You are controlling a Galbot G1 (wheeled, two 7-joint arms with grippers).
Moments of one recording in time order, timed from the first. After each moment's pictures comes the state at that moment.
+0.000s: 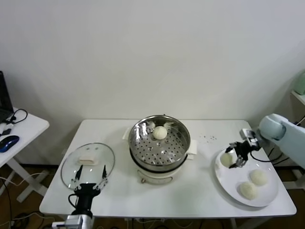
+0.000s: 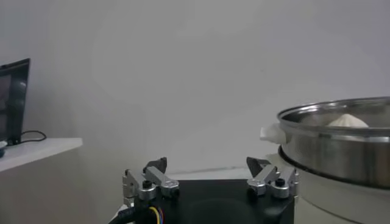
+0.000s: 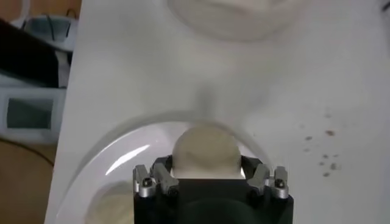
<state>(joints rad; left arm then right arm) 1.67 -1.48 -0.55 -2.02 0.03 -0.09 -0.11 0.23 0.56 -0.97 1.18 0.33 -0.11 -1.17</state>
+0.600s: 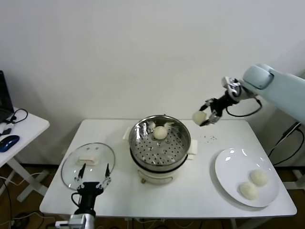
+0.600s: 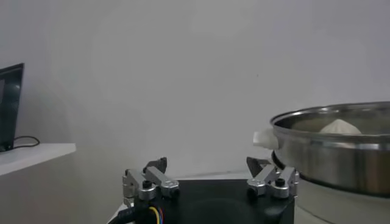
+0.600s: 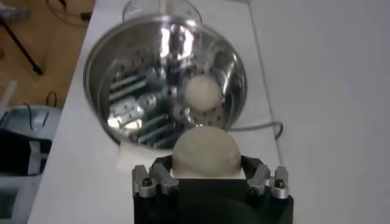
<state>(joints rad) 1.66 -1.49 -0.53 -2.03 0.06 -0.09 -0.11 0.68 0.87 -1.35 1.10 0.78 -0.20 -1.13</state>
